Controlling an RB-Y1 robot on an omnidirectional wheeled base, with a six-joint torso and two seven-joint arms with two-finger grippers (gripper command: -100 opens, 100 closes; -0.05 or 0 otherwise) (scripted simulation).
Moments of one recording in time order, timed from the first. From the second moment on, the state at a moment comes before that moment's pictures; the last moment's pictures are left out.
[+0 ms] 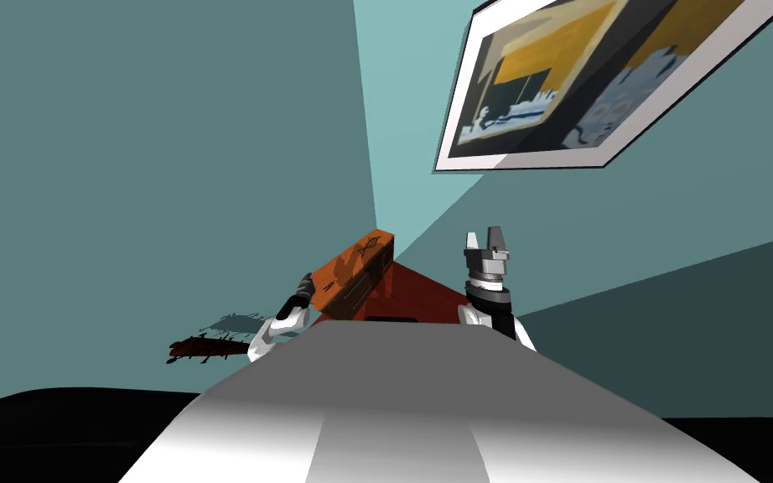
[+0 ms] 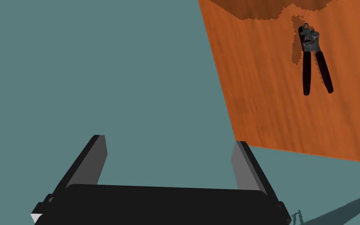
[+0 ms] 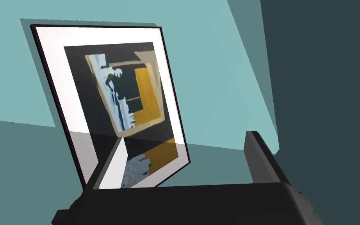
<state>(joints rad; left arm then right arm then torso) 0.33 0.31 0.30 -1.53 0.13 0.16 0.15 0.51 -0.03 -0.05 -2.26 0.12 -0.62 -0.05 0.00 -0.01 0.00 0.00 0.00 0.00</state>
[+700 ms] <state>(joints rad) 0.31 0.33 0.37 -1.35 0.16 0.26 0.18 0.51 -0.03 -0.05 -2.26 0.12 -0.62 -0.05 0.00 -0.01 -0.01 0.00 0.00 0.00</state>
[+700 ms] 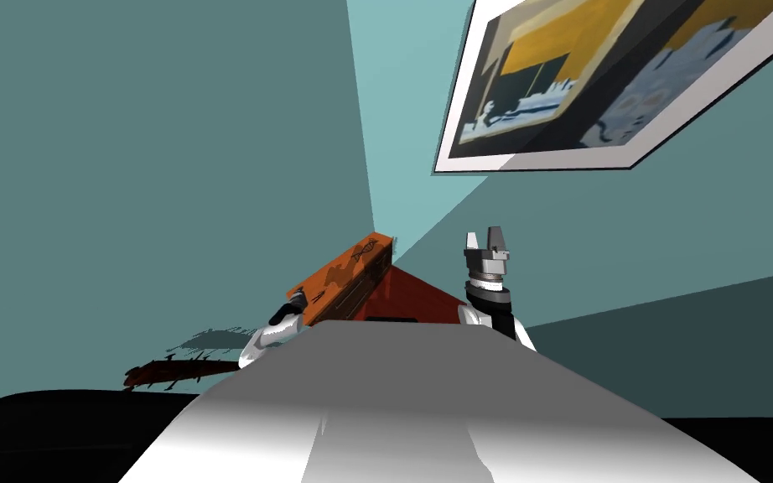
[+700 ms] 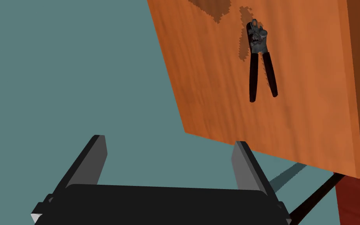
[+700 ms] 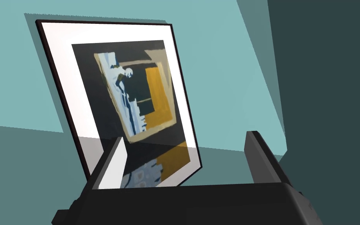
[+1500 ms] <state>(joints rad) 0.32 0.37 0.46 -1.14 0.22 0.37 0.21 0.51 -0.03 -0.05 -2.26 0.12 -0.62 -0.05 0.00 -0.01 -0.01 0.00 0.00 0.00</state>
